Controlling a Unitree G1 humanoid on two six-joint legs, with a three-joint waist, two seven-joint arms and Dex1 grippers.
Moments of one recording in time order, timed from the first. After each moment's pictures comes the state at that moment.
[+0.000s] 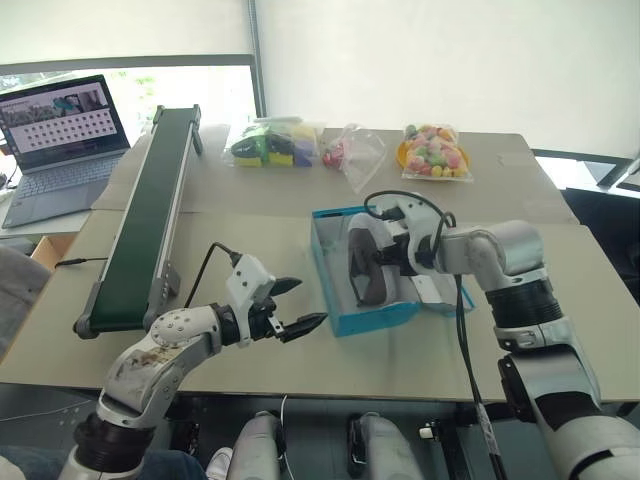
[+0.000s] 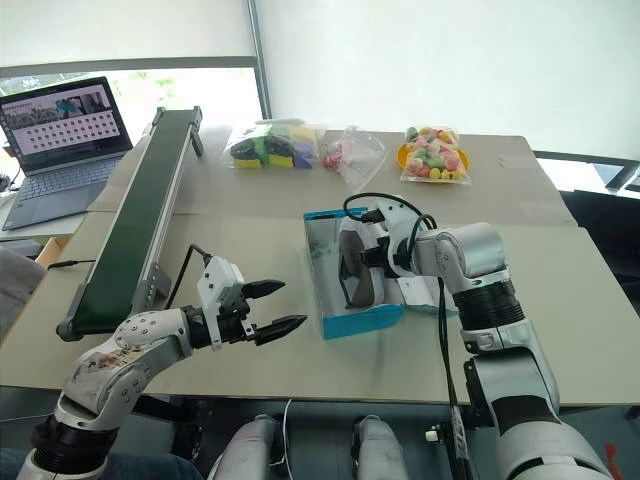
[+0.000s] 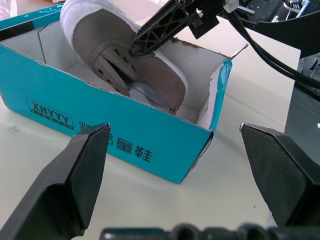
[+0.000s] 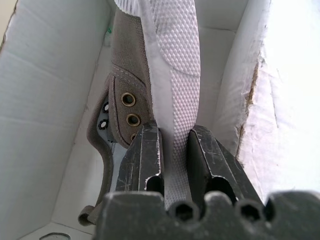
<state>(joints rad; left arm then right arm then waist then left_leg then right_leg) -0.17 0.56 -0.09 -0.49 -0.55 0.68 -0.66 -0.87 -0.47 0.16 0.17 0.50 1.28 0.31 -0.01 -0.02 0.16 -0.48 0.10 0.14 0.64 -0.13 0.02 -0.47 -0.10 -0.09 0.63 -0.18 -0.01</state>
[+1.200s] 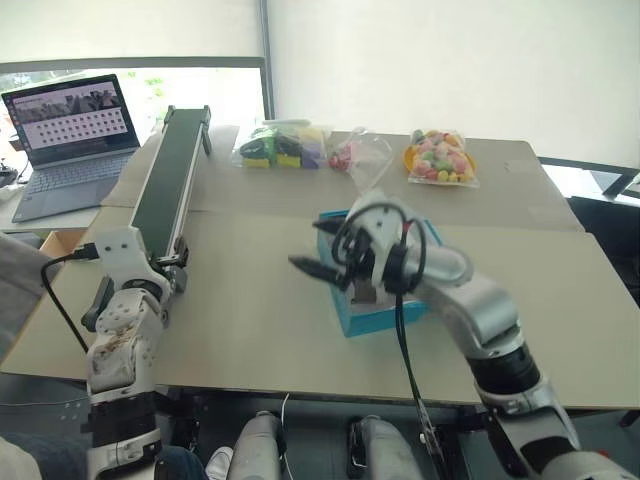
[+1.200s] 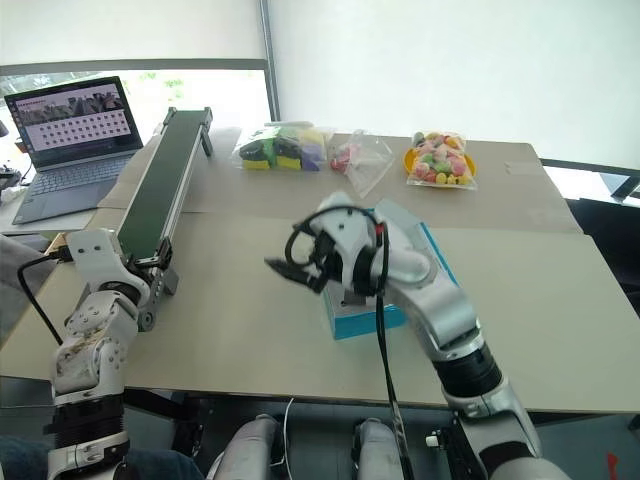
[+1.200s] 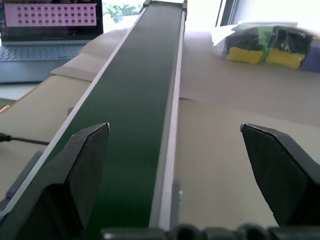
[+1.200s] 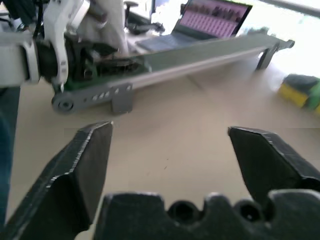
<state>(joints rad) -0.26 0.33 0.39 -0.09 -0.30 0.50 -0.04 -0.54 -0.35 0.30 -0.25 0.32 0.59 0.63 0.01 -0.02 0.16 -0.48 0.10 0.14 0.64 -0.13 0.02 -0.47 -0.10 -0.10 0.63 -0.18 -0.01</state>
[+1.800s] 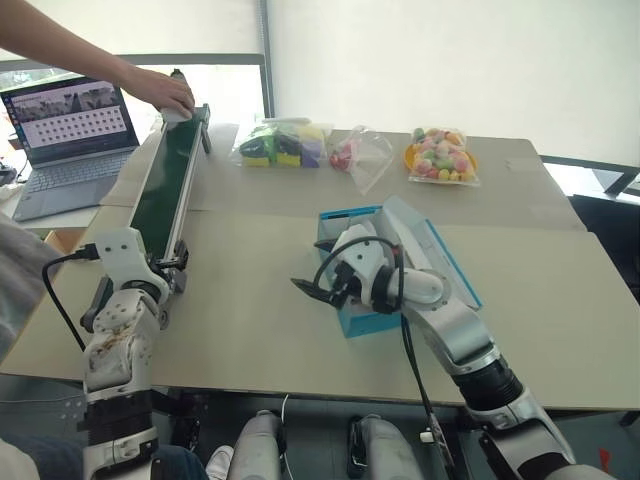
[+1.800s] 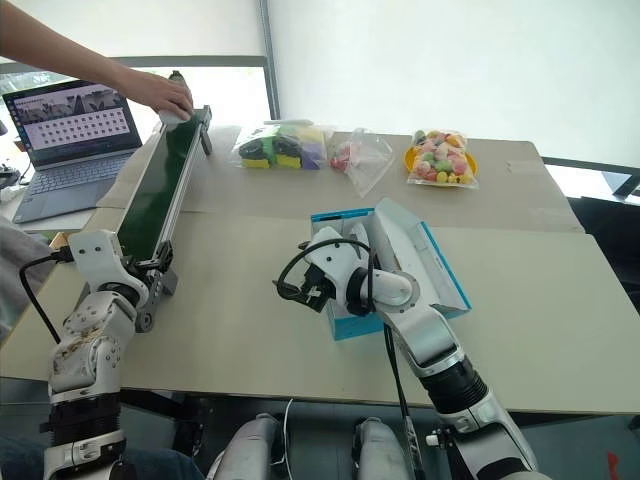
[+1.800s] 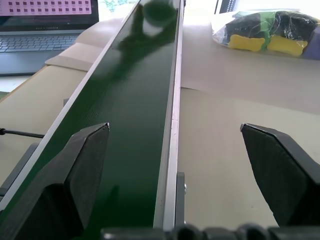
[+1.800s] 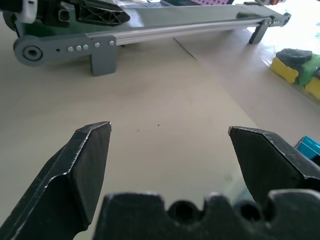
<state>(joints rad) -0.27 0.35 0.38 -0.08 -0.30 0.51 -0.06 -0.52 -0.33 0.34 -0.18 0.14 0.46 0.60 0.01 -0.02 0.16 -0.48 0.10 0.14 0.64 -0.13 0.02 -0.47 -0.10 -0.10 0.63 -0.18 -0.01</state>
